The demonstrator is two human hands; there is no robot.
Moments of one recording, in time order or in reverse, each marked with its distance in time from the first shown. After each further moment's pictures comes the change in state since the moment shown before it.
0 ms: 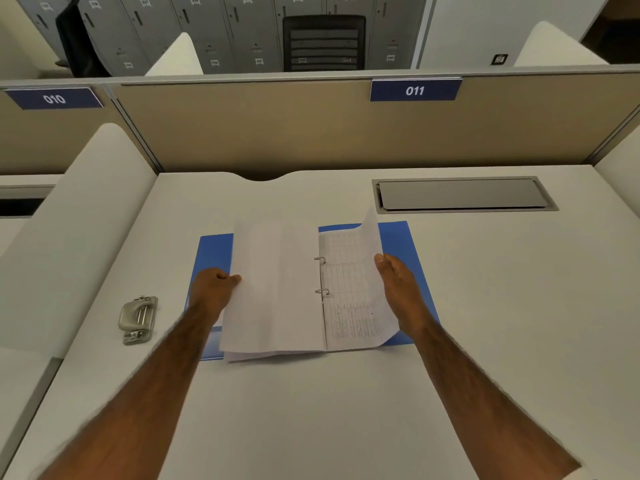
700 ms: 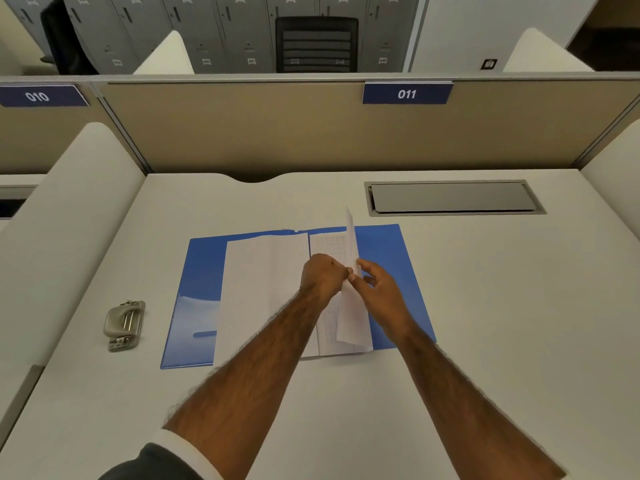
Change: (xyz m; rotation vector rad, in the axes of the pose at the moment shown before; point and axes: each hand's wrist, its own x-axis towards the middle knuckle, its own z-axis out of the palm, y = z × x) left_hand -0.081 0.132 0.145 -0.053 -0.330 0.095; right_hand -0.005 -0.001 0.011 -0.090 -0.031 -0.033
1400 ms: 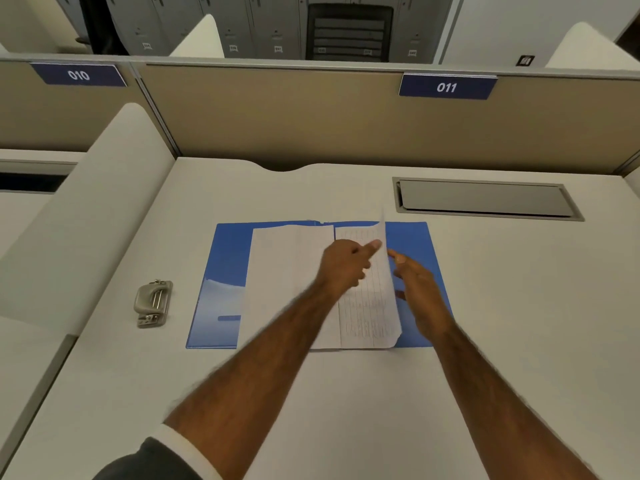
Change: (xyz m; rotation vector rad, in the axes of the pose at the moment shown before) left_hand -0.024 0.005 -0.038 -0.146 -0.106 0.140; right_hand 0.002 -0.006 -0.008 0.205 -0.004 0.034
